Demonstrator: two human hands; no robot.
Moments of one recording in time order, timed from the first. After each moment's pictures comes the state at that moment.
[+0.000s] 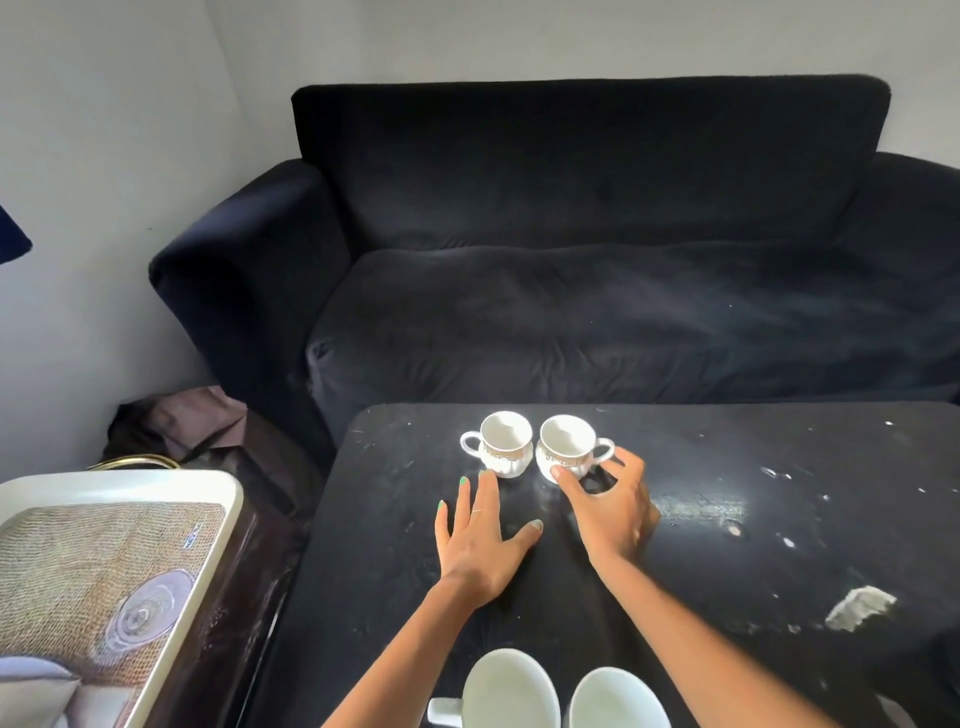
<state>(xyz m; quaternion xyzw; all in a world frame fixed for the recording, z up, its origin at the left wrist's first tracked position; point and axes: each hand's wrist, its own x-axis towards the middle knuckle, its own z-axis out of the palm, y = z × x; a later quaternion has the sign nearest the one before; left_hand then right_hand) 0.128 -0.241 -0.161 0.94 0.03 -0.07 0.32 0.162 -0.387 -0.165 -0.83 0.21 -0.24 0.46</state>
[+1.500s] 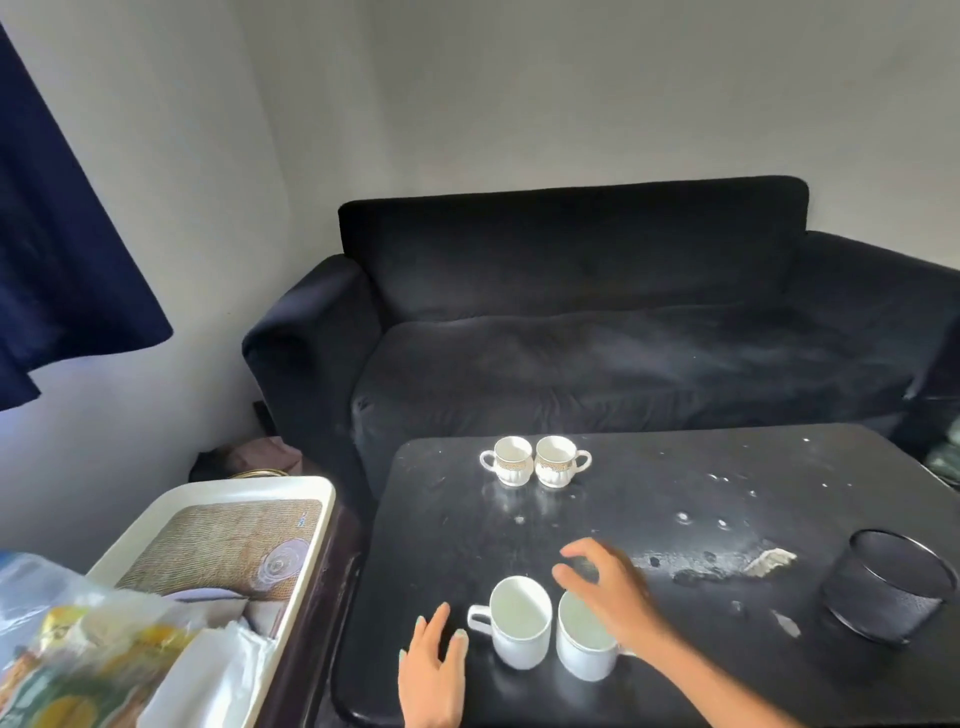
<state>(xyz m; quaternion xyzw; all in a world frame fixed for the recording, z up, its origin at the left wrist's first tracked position) -0.068 -0.195 -0.123 0.81 0.23 -0.01 0.53 -0.003 -0.396 -0.089 -0.91 0.01 0.00 0.42</state>
